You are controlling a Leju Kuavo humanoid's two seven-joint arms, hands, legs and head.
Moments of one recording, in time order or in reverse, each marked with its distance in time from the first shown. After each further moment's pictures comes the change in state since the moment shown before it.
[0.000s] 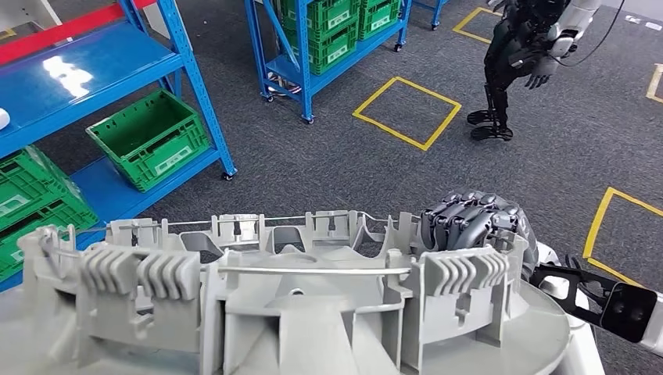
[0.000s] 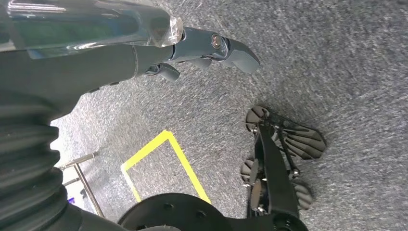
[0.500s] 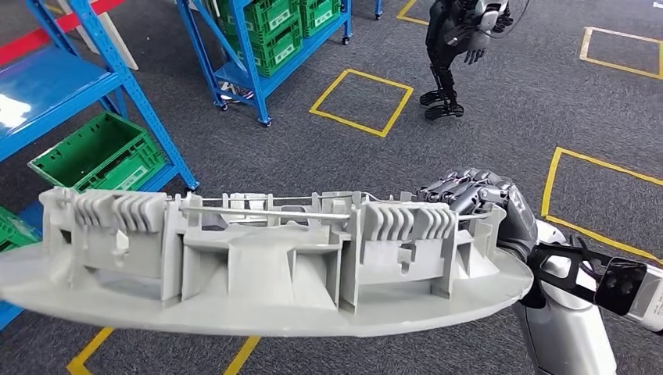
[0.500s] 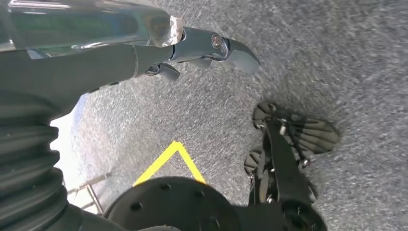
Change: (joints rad) left arm -0.002 -0.022 0.014 0.000 0.003 0.054 0.023; right arm -0.088 -0.031 0.034 0.027 0.006 -0.047 0.054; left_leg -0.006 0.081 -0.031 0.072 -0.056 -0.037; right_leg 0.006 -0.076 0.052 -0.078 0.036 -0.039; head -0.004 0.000
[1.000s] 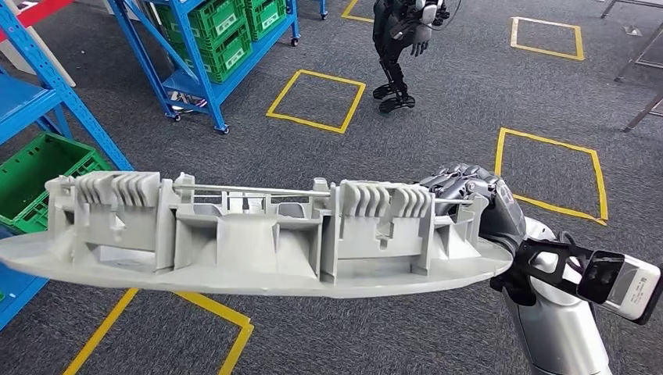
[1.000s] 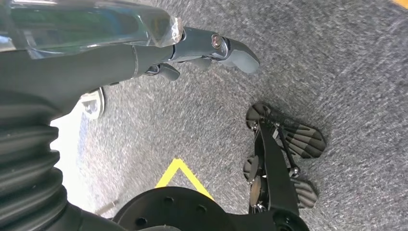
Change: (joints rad) left arm 0.003 -0.001 0.000 0.000 0.001 -0.038 -0.023; right arm -0.009 -0.009 0.034 0.026 0.006 -0.059 -0.003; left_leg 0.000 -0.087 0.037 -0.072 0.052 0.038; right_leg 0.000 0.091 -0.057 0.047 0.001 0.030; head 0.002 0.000
